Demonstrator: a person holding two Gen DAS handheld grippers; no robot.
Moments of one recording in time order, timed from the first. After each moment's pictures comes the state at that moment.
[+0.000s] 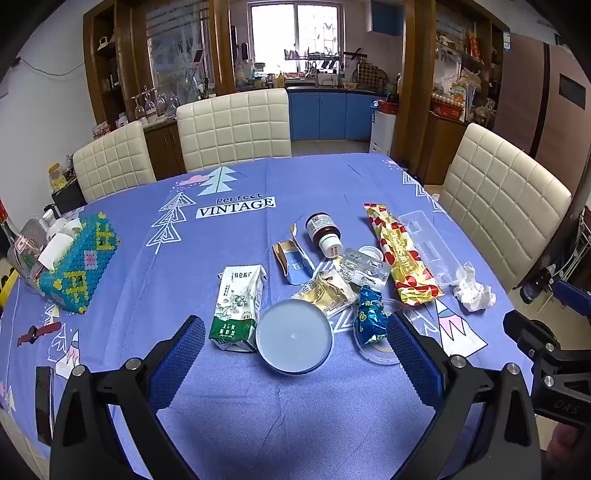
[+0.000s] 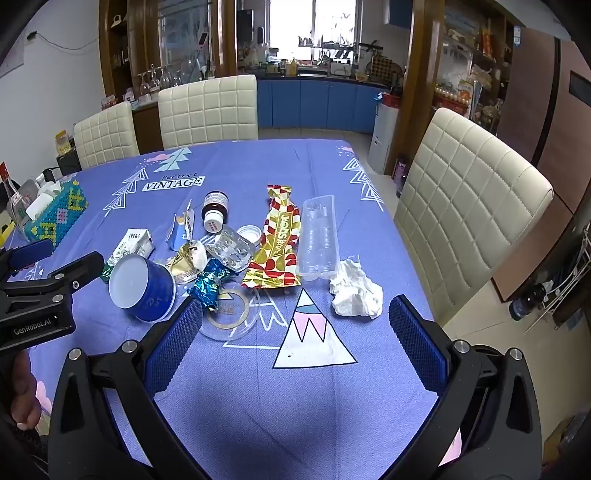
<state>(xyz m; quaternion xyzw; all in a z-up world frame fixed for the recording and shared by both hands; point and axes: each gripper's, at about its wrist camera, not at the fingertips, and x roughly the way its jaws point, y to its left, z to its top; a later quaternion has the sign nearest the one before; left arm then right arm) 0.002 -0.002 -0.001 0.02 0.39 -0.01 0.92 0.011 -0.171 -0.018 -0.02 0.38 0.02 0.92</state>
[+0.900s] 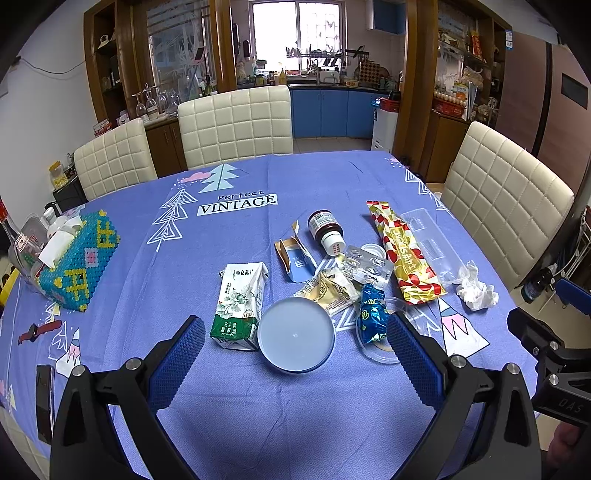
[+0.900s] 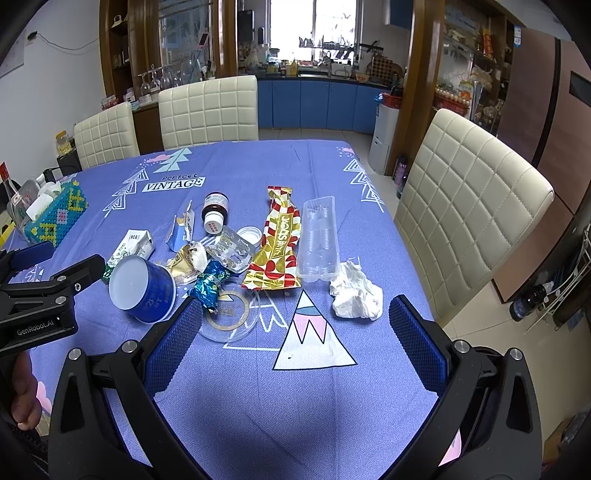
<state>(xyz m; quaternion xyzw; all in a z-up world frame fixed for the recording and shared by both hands) 0.006 -0.001 -0.009 0.02 0.39 -0.01 0.92 0.013 -0.169 -0.023 -0.02 0.38 0.02 0.92</state>
